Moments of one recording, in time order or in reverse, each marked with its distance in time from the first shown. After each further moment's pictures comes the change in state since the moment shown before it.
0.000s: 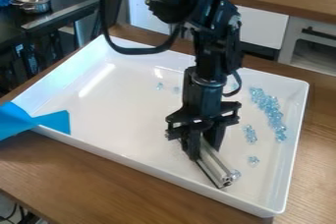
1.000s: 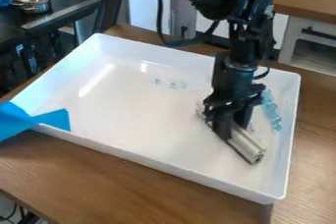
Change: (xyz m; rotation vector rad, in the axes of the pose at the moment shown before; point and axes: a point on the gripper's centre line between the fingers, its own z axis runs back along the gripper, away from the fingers) arm 0.022 -0.061 -0.001 -0.029 -0.039 0.112
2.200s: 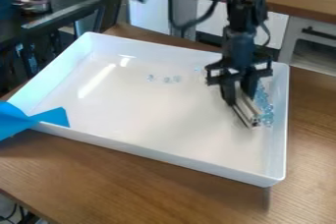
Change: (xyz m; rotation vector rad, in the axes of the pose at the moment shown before) arm 0.041 -0.038 0.023 -0.087 0.055 -0.355
